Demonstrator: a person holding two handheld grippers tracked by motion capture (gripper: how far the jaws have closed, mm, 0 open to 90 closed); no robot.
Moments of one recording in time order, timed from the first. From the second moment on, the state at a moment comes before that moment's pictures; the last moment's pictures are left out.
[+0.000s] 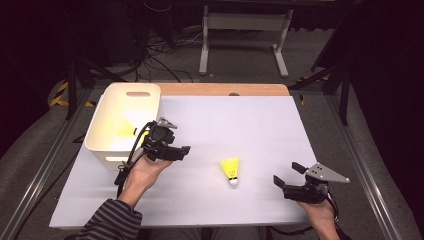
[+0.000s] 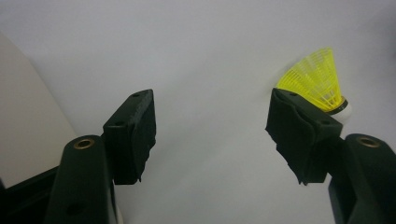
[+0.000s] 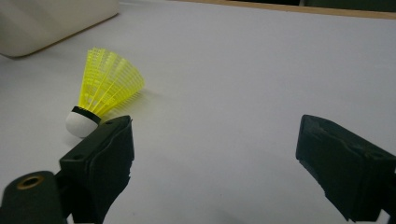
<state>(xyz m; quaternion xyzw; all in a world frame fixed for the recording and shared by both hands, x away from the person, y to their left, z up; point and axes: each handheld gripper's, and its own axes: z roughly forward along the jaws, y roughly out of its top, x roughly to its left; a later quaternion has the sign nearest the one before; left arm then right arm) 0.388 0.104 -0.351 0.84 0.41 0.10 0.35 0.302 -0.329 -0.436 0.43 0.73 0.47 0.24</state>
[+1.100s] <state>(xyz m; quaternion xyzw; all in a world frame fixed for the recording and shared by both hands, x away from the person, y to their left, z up) 0.365 0.100 -0.381 0.84 0.40 0.08 0.36 0.302 -0.330 -0.435 0.43 0.73 0.47 0.24</state>
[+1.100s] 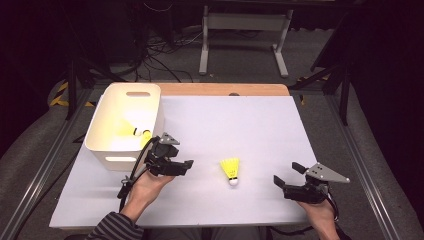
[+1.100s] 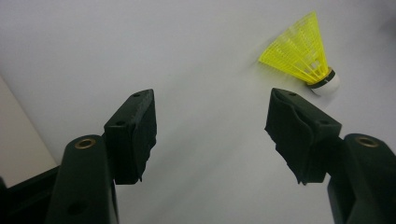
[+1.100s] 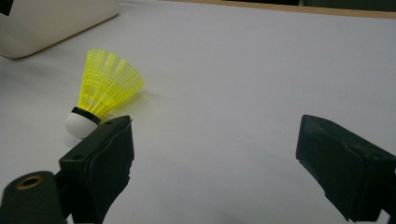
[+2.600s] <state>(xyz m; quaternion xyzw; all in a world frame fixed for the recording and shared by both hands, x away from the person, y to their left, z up) 0.346 0.117 -0.399 0.84 0.39 0.08 0.37 0.300 -0.325 -0.433 0.43 0.73 0.48 0.23</state>
